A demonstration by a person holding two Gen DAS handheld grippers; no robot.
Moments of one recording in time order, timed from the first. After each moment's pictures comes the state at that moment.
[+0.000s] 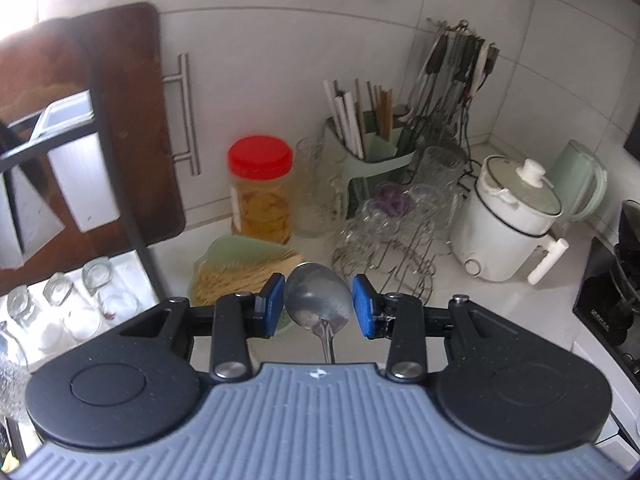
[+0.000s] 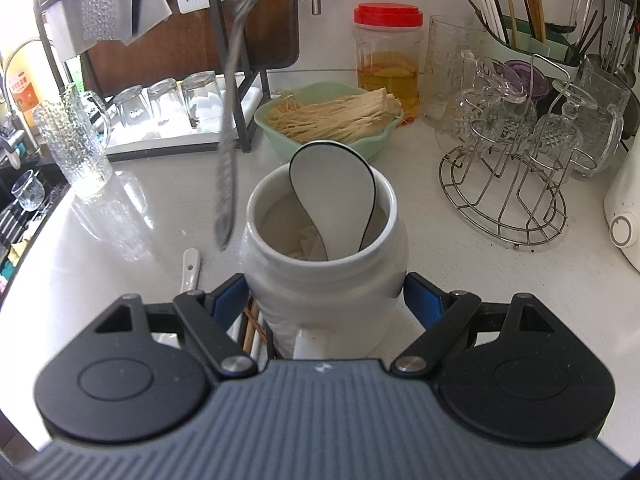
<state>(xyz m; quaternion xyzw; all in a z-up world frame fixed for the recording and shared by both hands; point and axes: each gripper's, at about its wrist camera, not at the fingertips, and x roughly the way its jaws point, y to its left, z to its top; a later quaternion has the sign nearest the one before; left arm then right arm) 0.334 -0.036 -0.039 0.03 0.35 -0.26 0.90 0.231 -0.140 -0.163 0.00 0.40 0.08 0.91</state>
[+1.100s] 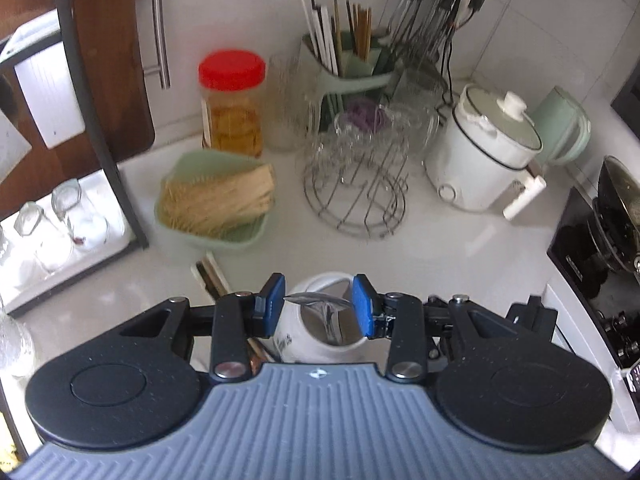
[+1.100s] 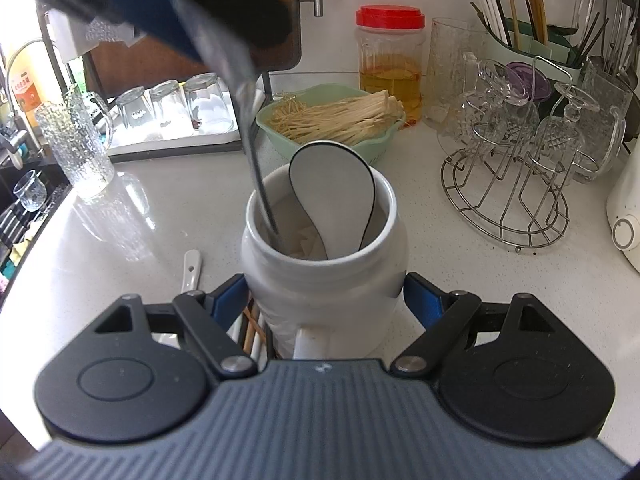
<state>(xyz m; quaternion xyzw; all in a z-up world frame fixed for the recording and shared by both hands) 0.323 -0.038 -0.062 0.04 0.46 -0.28 0.84 0.231 -0.139 -0.164 0.00 0.40 0.08 0.91</state>
